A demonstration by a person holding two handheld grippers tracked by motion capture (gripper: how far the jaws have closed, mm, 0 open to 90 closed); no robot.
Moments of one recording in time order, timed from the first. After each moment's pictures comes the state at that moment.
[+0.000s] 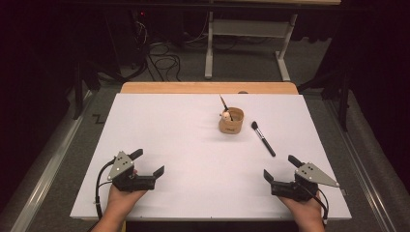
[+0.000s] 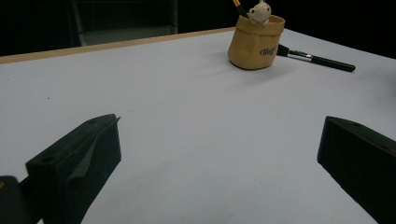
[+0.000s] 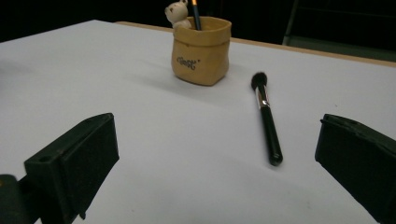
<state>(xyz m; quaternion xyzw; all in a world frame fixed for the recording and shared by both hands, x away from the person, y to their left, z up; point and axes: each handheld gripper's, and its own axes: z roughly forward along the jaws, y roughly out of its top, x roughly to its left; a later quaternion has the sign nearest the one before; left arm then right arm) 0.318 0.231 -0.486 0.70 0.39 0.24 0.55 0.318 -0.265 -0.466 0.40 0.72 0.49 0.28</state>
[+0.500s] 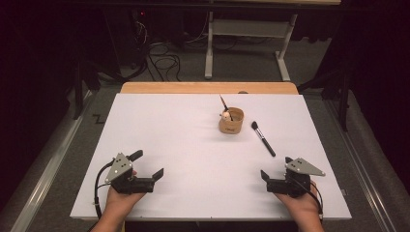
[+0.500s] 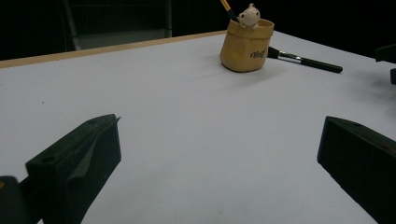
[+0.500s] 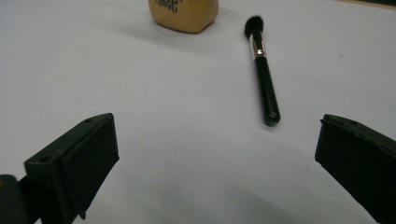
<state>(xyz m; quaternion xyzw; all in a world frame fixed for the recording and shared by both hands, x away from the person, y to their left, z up) 0.310 0.233 -0.482 0.70 0.38 0.23 0.55 0.337 -0.256 -0.479 0.43 0.76 0.40 0.26</state>
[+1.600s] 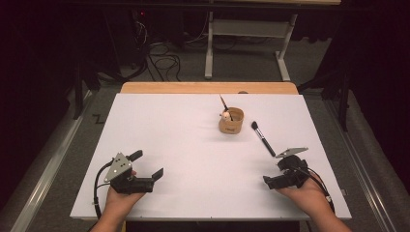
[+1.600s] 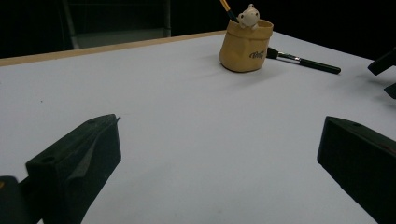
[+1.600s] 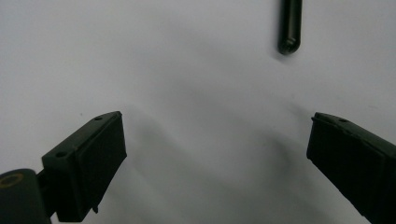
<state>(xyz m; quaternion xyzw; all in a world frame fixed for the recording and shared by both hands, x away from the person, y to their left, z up) 0.311 0.234 -0.482 0.70 0.38 0.23 0.55 0.367 -0.249 -0.458 0.46 0.85 0.20 0.14</state>
